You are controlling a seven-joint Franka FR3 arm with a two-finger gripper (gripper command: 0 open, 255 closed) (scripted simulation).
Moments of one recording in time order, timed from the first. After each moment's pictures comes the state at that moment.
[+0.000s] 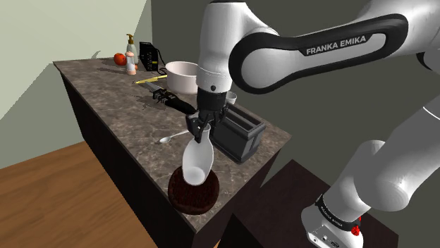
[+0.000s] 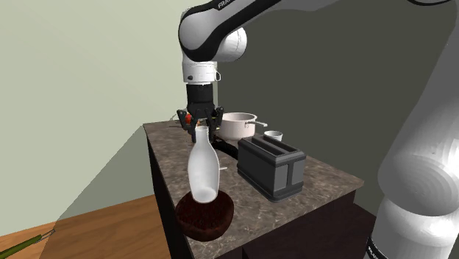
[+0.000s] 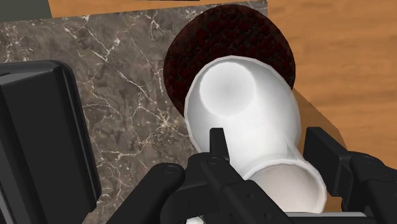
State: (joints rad) arm 0.19 -0.13 0.46 -2.12 0.04 1.99 0.60
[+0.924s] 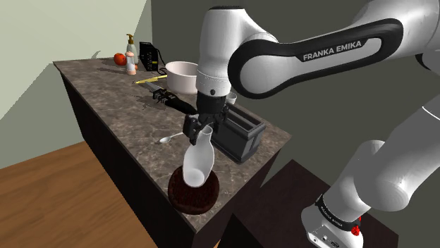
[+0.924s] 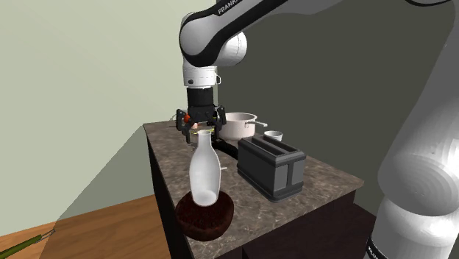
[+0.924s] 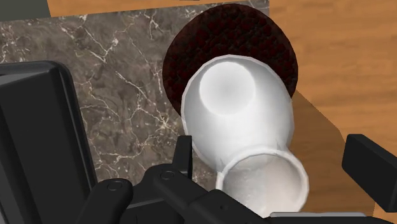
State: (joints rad) arm 0.19 -0.13 0.46 -2.14 0.04 2.02 0.60
